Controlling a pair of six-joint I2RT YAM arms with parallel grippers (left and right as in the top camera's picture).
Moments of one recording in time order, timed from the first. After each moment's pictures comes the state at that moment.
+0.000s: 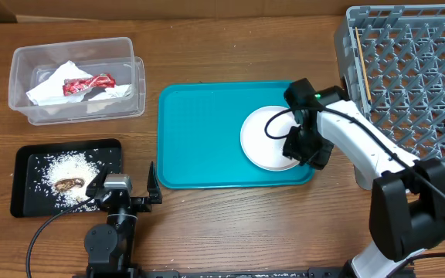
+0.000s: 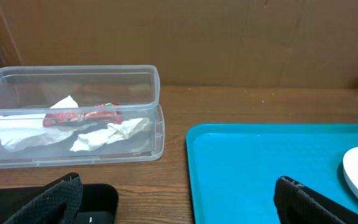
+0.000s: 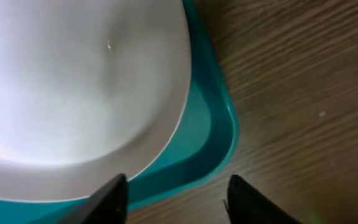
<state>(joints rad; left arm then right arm) 0.00 0.02 0.01 -0.08 0.02 -0.04 0.33 1.82 1.27 -1.13 -0.02 0.77</state>
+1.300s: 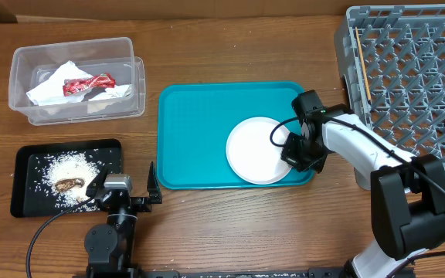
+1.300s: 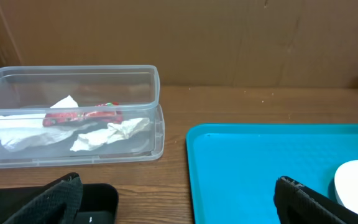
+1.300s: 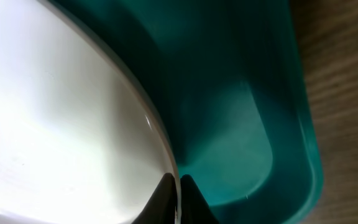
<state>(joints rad) 0.00 0.02 0.01 -0.08 0.02 -0.04 0.29 1.82 1.11 -0.87 -0.18 0.72</state>
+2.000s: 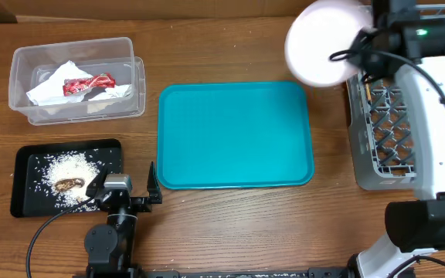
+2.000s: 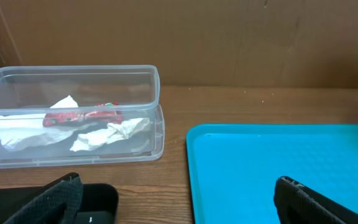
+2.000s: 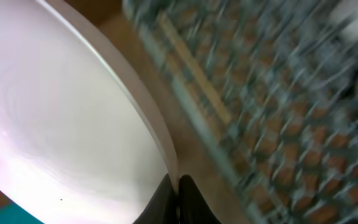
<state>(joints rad) 0.00 0.02 0.01 -0.08 0.02 -0.04 0.05 1.83 2.04 -1.25 0.26 0.54</state>
